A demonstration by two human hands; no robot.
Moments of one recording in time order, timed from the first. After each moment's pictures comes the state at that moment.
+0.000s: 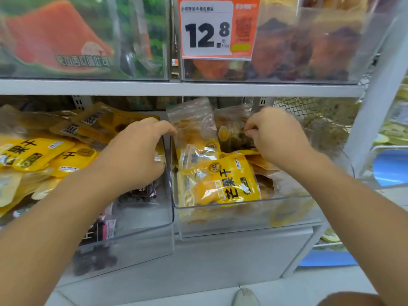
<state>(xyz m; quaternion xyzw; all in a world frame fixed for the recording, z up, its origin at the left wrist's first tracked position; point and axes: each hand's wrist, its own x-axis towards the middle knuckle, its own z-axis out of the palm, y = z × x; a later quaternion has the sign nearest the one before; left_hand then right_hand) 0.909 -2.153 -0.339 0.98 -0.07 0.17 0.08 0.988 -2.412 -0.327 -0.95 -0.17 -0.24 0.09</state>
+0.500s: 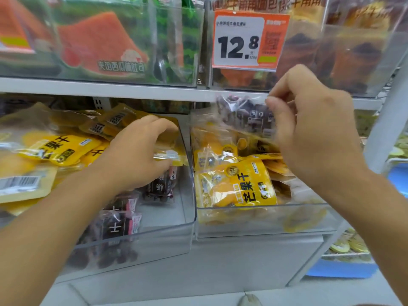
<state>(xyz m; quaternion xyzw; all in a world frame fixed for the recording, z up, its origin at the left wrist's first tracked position) 0.896 -2.116 -0.341 0.96 -0.08 0.23 0.13 0.905 -2.383 -0.286 -0.83 -0.27 -0.41 0.25</state>
